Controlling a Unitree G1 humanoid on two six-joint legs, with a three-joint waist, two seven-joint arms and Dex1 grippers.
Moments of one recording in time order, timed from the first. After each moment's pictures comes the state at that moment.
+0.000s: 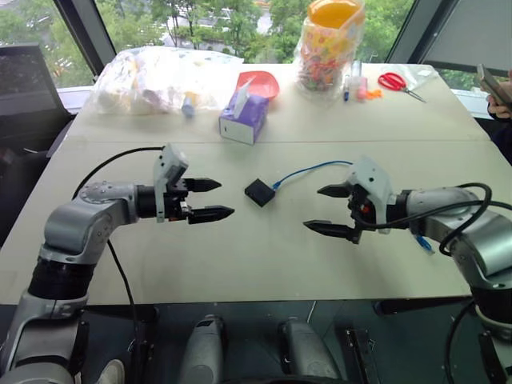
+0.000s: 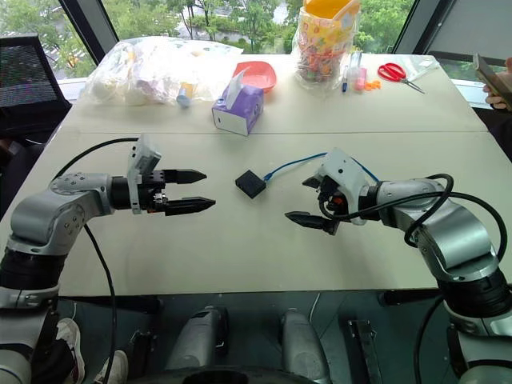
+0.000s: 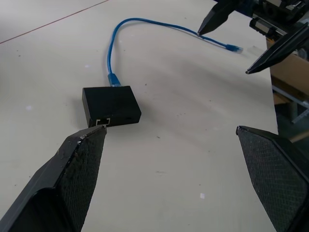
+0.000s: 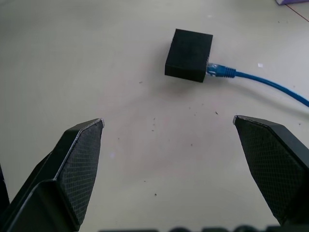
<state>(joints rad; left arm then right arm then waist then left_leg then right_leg) -0.51 0.71 -0.02 -0.12 -0.60 0.77 -1.07 -0.46 -0.85 0.04 -0.45 0.51 0.94 0.89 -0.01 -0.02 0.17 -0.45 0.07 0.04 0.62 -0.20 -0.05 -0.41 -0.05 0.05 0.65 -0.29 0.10</state>
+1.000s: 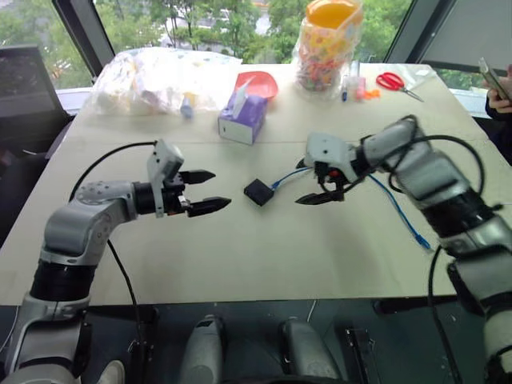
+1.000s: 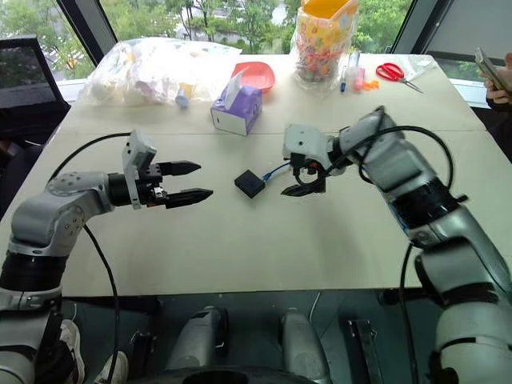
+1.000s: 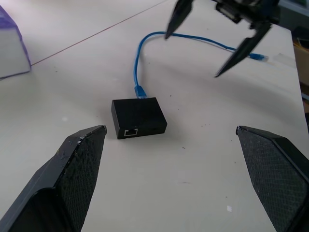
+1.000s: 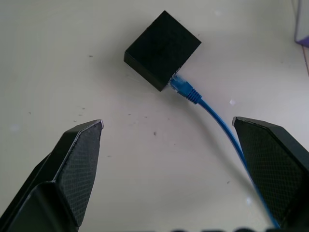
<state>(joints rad) -0.47 0.68 0.02 -0.14 -0.56 0.69 -0.96 -1.11 -0.65 0.59 0.45 -0.02 0.31 1.28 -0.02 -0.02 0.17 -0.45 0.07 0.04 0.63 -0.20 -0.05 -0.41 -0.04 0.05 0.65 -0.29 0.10</state>
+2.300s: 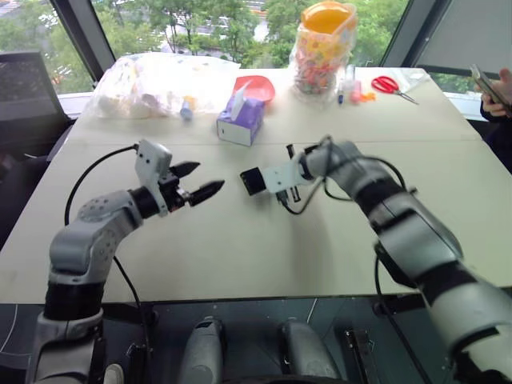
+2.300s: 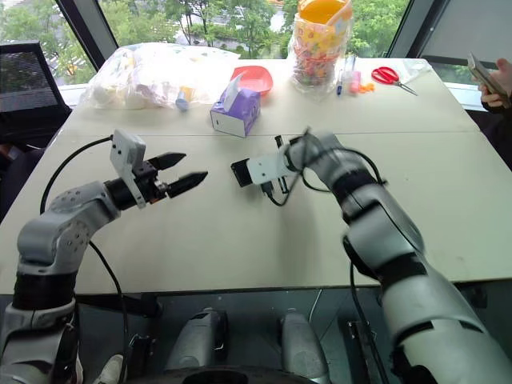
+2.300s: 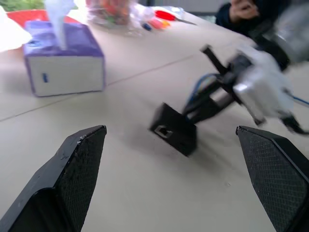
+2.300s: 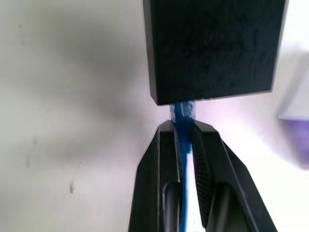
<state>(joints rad) -0.45 0.54 0.13 -0.13 -0.59 0.68 -0.68 -0.94 -0.51 0.48 0.73 -0.52 -0.49 0.68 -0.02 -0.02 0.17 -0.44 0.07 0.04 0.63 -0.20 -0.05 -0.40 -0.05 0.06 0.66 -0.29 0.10</state>
